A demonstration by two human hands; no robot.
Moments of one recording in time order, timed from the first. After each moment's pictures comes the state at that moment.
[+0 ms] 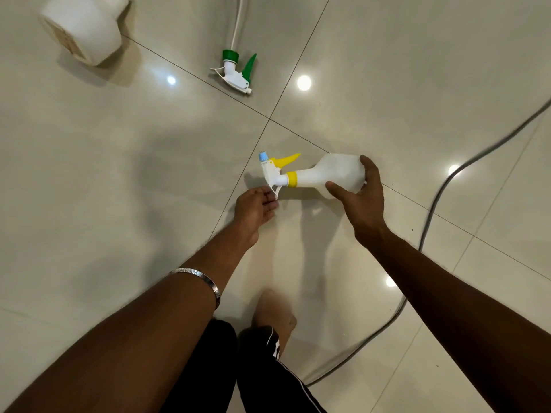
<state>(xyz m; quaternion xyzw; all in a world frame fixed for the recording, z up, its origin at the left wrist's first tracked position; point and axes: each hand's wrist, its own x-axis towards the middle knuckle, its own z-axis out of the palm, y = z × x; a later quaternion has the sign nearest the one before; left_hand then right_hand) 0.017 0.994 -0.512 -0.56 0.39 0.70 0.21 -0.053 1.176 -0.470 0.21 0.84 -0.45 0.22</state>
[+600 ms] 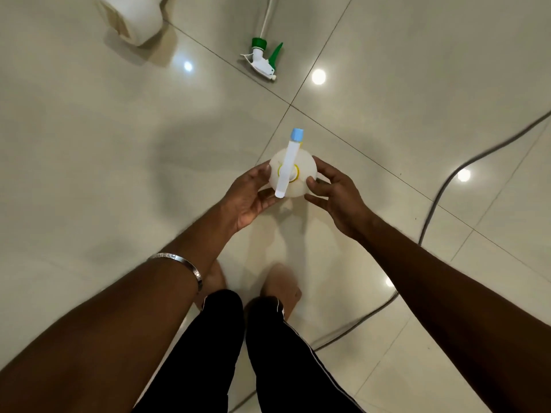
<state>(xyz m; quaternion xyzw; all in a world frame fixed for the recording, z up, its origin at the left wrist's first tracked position) 0.051 0.947 -0.468 -0.45 0.29 0.81 0.22 -0.023 1.124 -0.422 0.20 0.65 -0.57 0.47</state>
